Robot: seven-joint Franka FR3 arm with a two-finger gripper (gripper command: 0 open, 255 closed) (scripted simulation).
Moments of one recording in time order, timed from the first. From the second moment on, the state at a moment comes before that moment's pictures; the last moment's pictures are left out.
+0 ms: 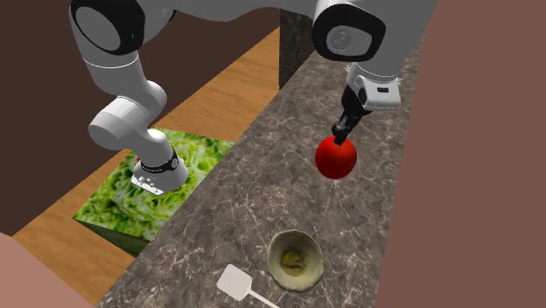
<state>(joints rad) -0.03 0.25 0.10 -1.56 0.00 1.70 0.57</state>
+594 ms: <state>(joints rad) -0.03 0.25 0.10 -1.43 0.00 1.58 0.57</state>
